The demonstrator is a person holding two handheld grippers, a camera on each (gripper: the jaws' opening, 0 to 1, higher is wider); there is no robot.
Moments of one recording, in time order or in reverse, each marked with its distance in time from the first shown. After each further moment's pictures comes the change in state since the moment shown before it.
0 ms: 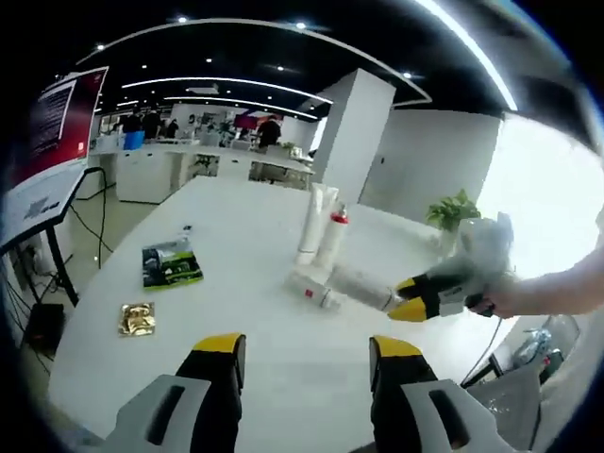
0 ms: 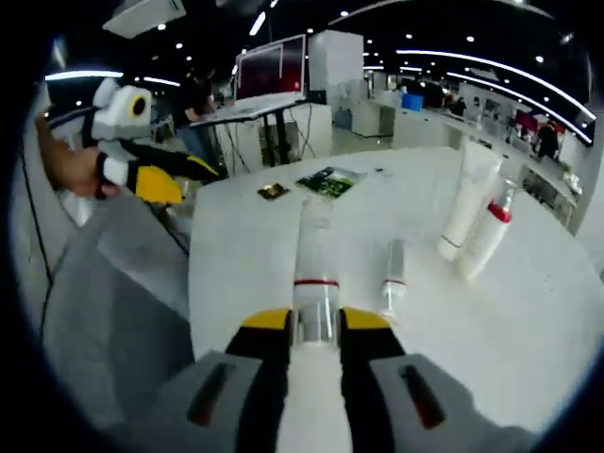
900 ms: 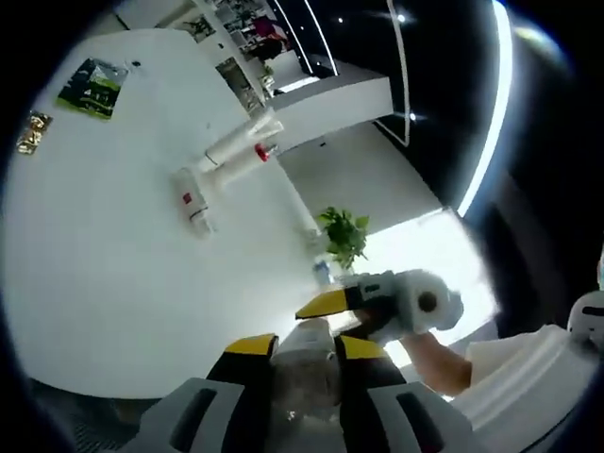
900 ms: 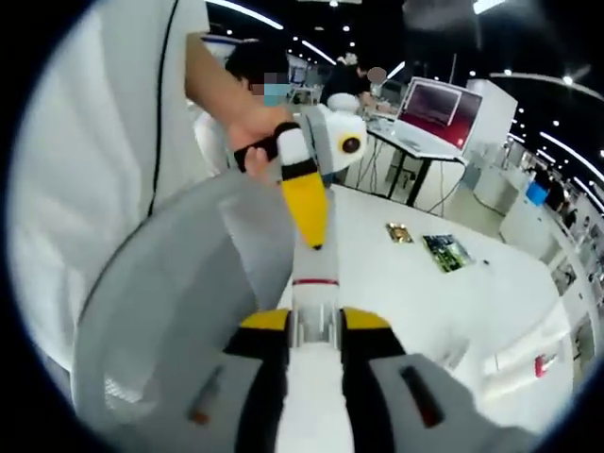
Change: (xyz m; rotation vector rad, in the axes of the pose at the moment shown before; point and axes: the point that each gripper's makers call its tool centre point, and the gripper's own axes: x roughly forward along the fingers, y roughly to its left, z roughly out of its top) left arm -0.013 -0.081 -0.030 -0.637 0.226 -0.543; right arm -0.020 0.079 0.028 -0.484 0.016 0.347
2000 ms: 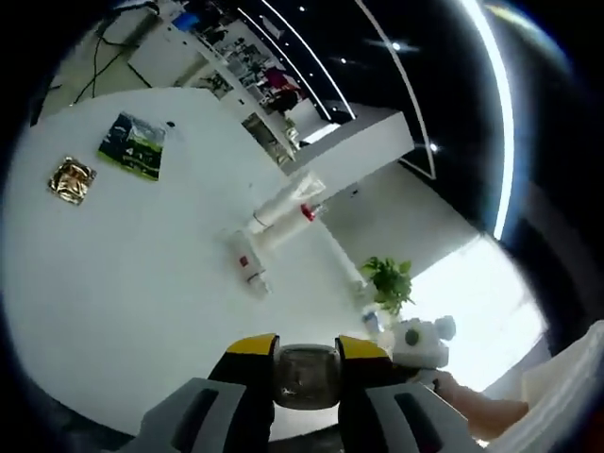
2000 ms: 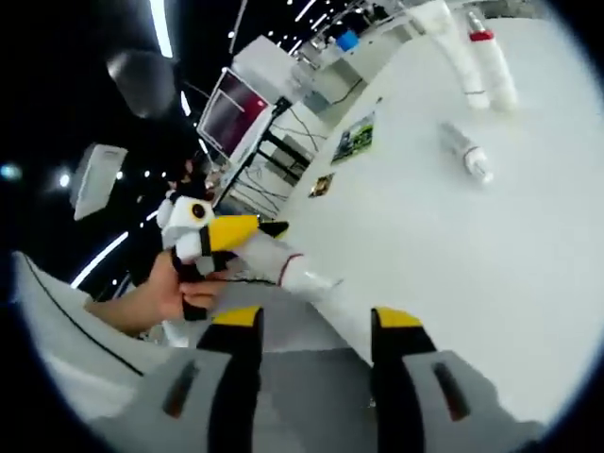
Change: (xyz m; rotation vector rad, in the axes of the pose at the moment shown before) left arm -0.022 0.053 0.055 0.073 -0.311 0.232; right arm 0.030 0.004 -0.034 1.359 -0.219 -0.099
